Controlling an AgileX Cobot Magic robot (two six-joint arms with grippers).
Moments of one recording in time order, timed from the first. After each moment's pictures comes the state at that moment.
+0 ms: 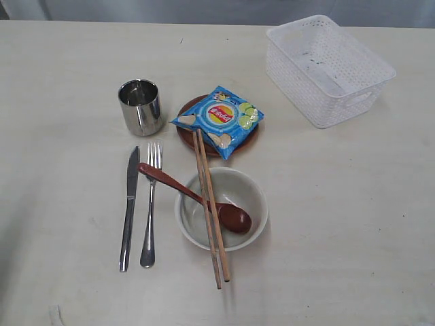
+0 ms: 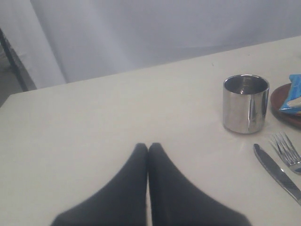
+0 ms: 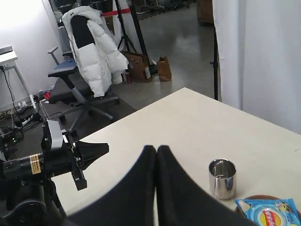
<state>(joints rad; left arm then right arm) -0.15 0.00 0.00 0.11 0.31 0.04 0.72 0.65 -1.06 0.42 0.73 -0.18</state>
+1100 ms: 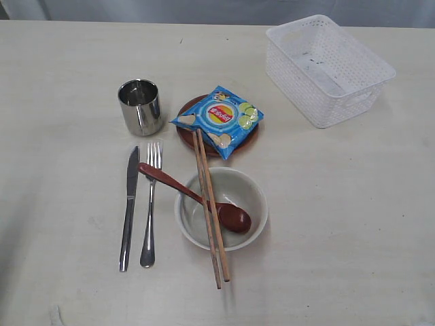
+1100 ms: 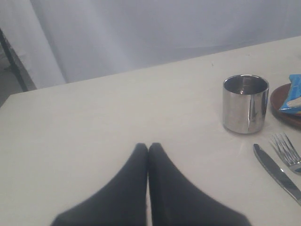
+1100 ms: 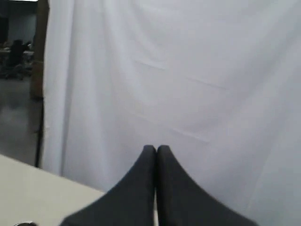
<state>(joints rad) -0.15 0.00 0.00 0.11 0.31 0.04 0.32 0.27 -0.73 0.07 0.39 -0.17</state>
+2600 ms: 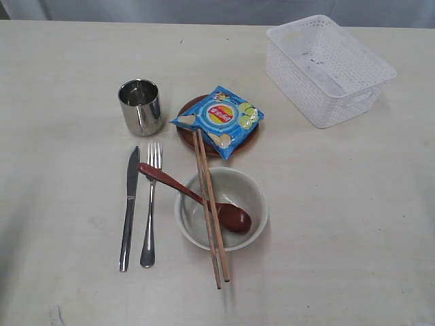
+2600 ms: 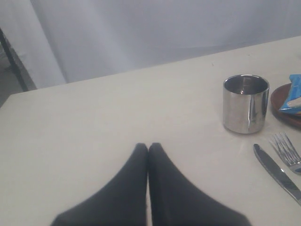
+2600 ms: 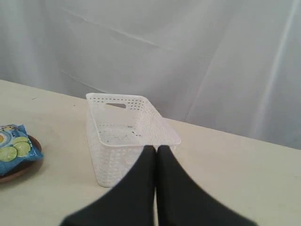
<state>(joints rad) -0.15 0.00 0.00 0.11 0.31 0.04 0.09 0.00 0.00 -0.05 0.13 -0.15</state>
